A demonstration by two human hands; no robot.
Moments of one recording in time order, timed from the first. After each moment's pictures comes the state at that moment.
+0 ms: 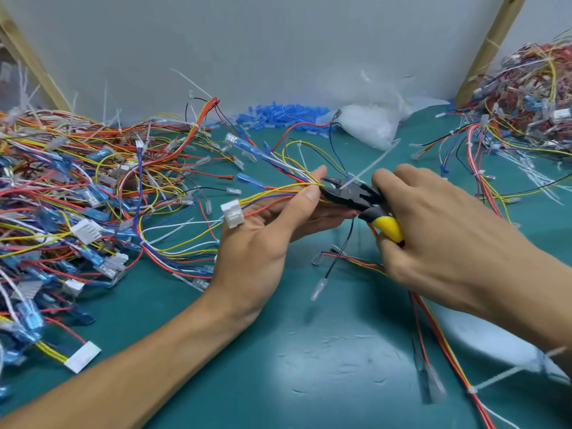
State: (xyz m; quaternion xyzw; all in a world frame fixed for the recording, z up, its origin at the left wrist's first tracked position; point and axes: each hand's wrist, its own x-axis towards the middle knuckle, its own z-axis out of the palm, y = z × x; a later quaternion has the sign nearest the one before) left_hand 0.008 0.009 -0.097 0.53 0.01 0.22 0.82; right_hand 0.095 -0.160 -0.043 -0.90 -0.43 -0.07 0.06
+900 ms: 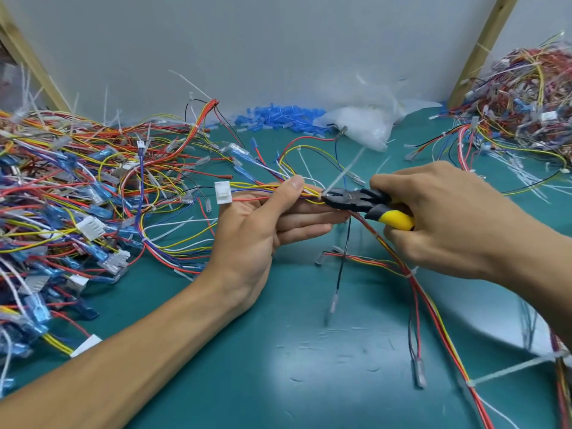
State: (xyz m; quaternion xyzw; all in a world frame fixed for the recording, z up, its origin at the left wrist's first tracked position) left_hand 0.008 0.019 -0.089 0.55 0.04 0.18 0.82; right_hand 0.115 -0.171 -0.032 -0.87 -0.48 -0.06 0.06
